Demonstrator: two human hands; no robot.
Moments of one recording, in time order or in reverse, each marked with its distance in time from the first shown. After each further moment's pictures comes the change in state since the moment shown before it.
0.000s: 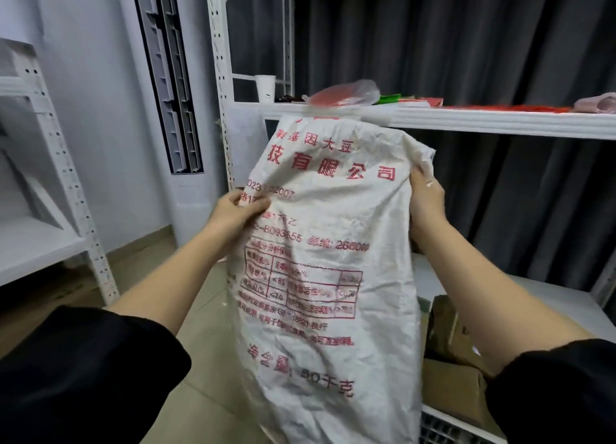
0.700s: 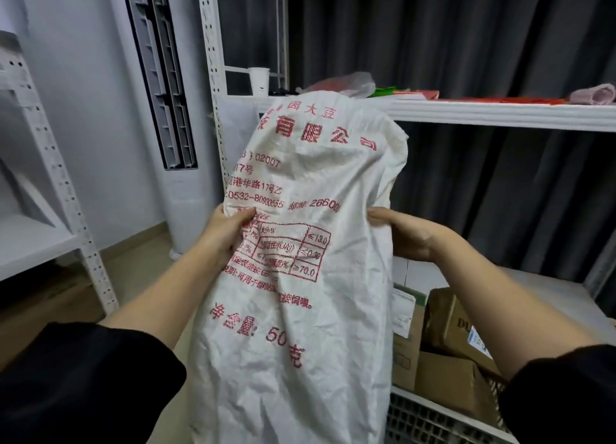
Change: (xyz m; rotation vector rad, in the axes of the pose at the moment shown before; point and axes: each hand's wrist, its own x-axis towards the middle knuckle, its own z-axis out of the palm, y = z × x) left_hand 0.002 -0.025 0.007 -0.251 0.070 -0.119; right_hand -0.005 0.030 -0.024 -0.275 -0.869 0.401
